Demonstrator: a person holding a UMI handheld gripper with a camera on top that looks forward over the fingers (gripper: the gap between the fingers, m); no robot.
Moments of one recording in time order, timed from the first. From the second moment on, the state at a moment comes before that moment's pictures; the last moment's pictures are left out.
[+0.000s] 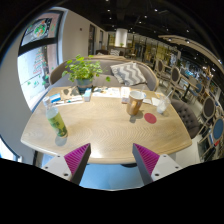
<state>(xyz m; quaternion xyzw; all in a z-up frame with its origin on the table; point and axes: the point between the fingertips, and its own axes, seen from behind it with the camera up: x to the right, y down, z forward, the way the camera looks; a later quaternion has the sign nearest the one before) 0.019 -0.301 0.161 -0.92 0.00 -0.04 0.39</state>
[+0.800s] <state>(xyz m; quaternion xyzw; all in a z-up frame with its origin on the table) -0.223 -0.128 0.079 -0.86 -0.02 0.03 0.51</state>
